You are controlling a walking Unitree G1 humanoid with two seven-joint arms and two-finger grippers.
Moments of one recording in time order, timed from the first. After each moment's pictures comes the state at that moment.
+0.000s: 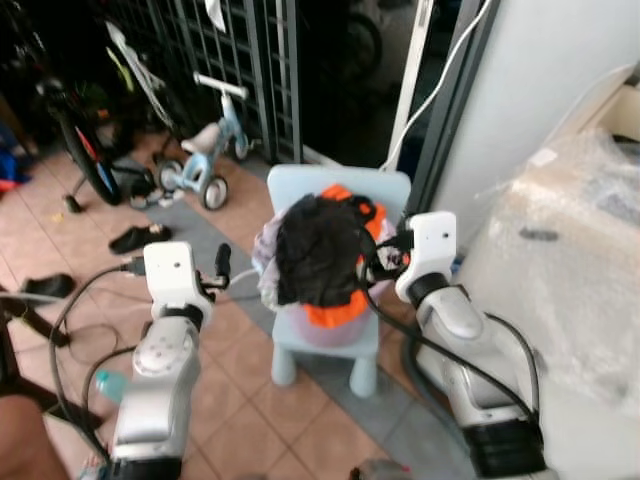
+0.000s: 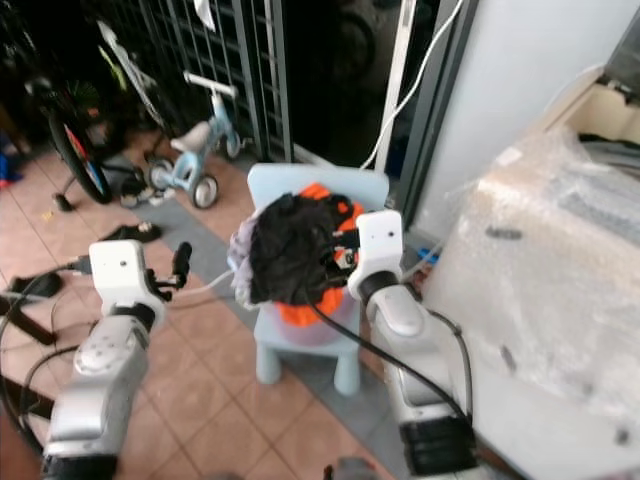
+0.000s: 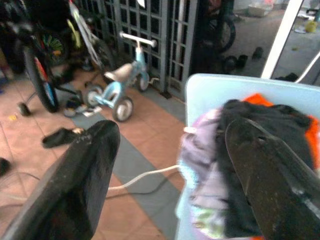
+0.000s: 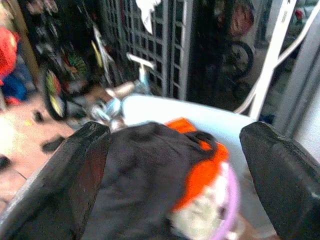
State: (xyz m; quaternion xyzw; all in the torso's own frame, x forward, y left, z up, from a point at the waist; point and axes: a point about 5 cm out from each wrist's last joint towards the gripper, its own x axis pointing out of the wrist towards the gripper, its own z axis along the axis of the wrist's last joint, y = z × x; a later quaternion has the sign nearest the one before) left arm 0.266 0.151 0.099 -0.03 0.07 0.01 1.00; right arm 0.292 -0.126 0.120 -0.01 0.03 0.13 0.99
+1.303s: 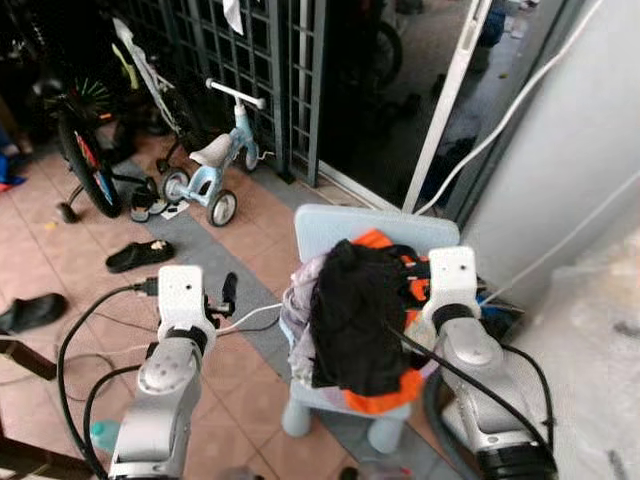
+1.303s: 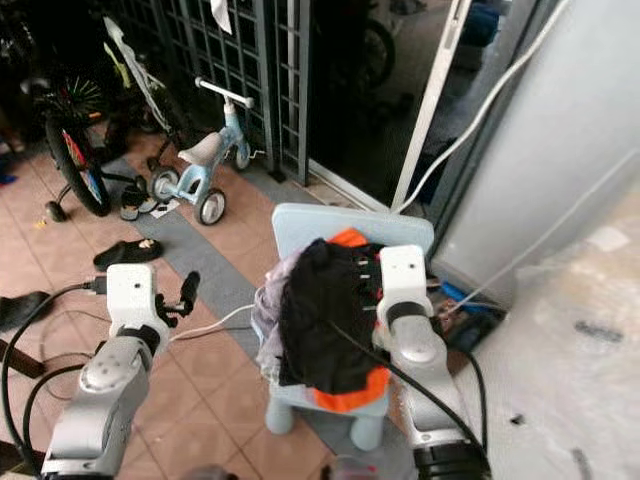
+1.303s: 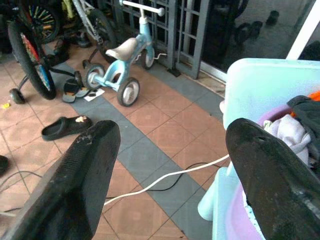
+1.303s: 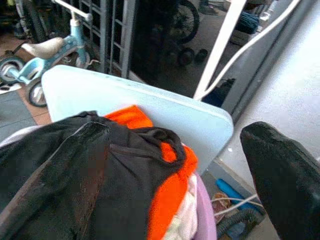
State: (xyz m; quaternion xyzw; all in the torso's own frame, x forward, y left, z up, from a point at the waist) left arm 0.250 0.162 0.076 0.01 0.13 0.01 0.99; right arm 0.273 -0.157 0.085 -0.09 0.10 -0.01 0.99
